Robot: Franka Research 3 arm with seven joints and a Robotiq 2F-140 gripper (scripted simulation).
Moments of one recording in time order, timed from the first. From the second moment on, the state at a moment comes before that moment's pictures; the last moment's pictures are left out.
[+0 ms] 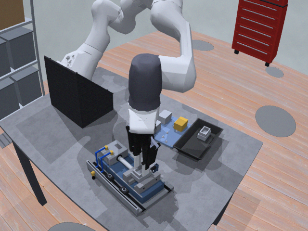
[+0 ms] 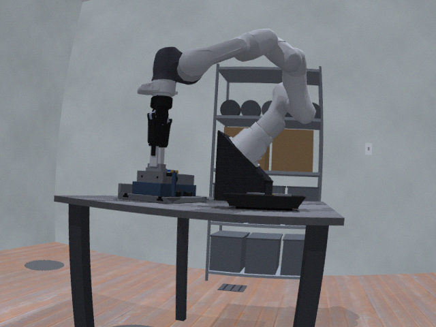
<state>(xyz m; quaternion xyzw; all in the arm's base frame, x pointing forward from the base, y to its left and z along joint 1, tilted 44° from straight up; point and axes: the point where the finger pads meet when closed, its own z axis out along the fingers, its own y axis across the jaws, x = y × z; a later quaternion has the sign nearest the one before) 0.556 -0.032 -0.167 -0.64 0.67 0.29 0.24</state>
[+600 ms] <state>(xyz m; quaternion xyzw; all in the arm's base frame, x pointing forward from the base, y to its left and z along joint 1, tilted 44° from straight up) 0.557 -0.051 -0.148 -0.64 0.67 0.29 0.24</state>
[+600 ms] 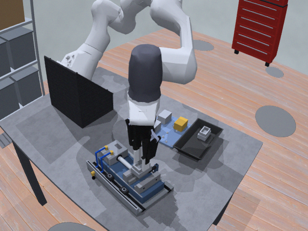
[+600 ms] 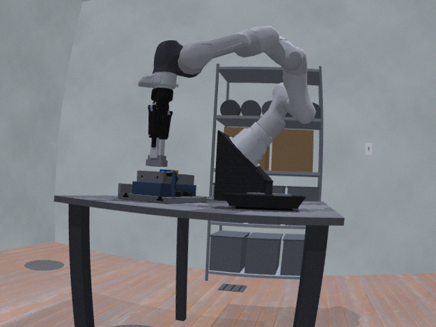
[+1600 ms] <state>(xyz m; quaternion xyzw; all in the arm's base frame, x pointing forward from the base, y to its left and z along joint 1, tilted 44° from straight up) 0.586 0.029 -0.052 -0.67 0.63 0.28 0.26</state>
